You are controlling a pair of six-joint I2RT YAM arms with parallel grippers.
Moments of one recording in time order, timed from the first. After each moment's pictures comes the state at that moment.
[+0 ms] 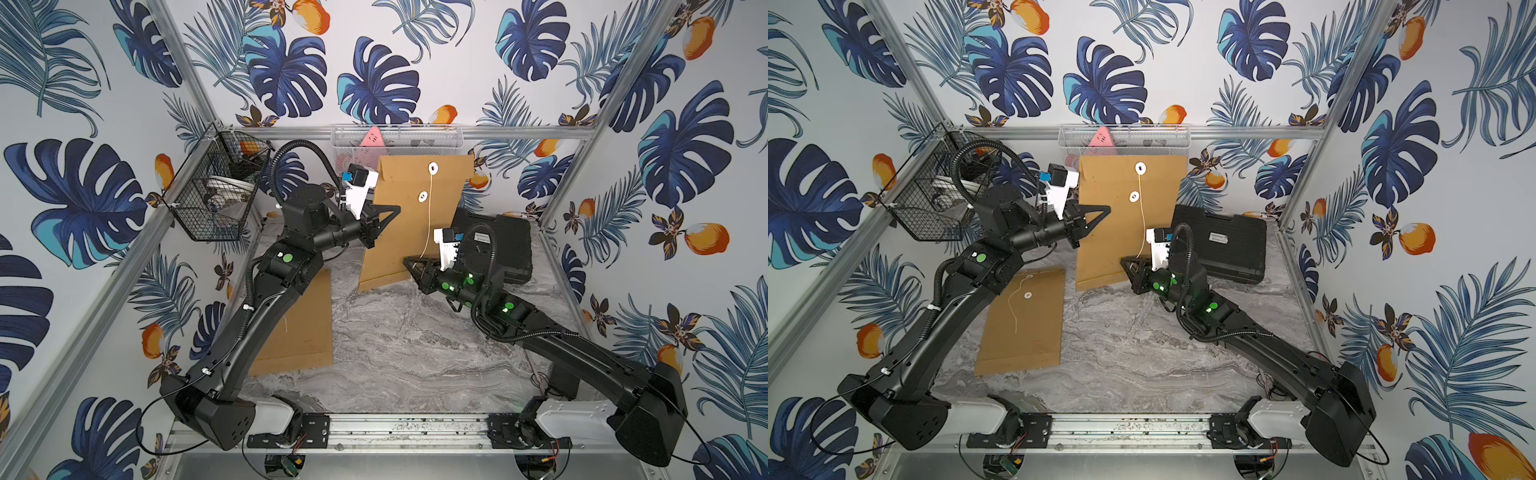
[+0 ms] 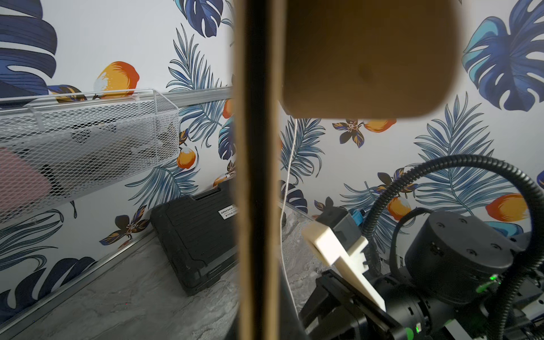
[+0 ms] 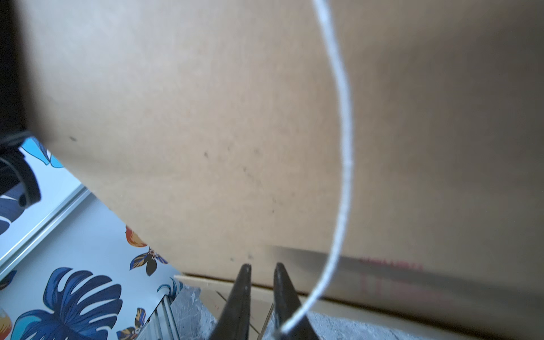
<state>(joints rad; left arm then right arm) -0.37 1.36 1.57 -0.24 0.60 -0.16 0.76 1.26 1.00 0.11 -0.12 0.58</state>
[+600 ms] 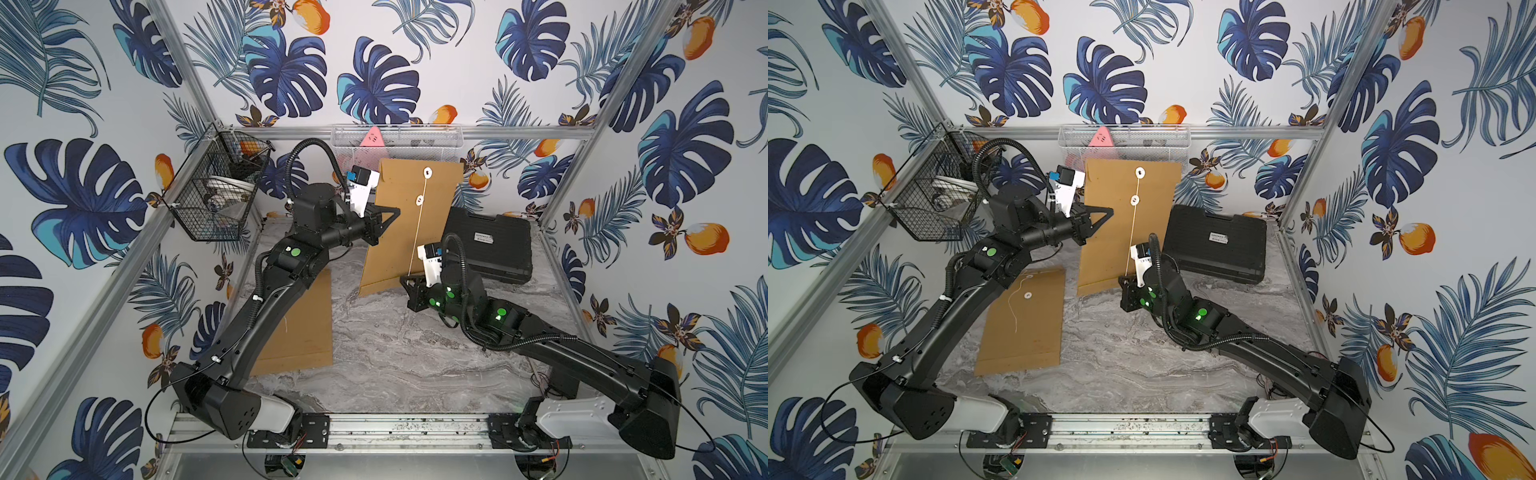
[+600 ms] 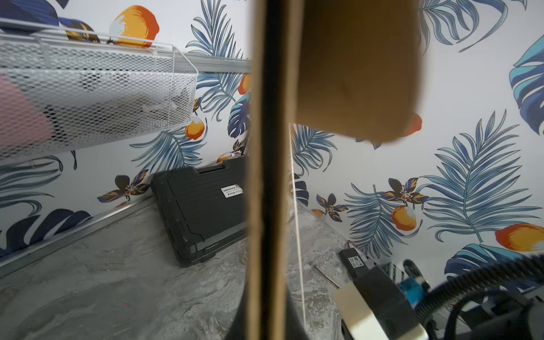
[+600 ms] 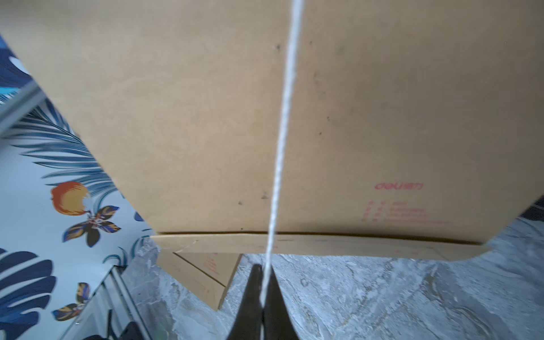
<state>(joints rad) -0.36 1.42 1.59 -0.32 0.55 -0.26 0.96 1.29 1.10 -0.19 0.20 0.48</state>
